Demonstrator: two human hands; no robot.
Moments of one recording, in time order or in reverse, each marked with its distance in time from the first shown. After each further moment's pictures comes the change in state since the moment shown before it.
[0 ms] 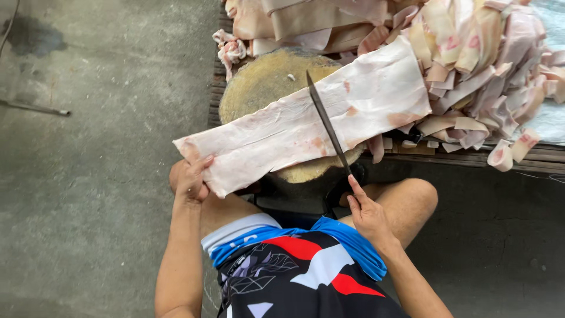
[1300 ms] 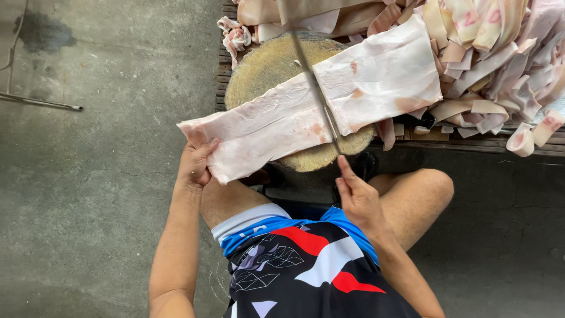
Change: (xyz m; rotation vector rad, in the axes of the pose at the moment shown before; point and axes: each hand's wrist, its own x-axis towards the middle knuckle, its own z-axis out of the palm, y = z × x) left_hand -0.009 0.036 0.025 0.003 -0.114 -0.009; right_hand 0.010 -0.055 0.024 0.123 0.169 -0.237
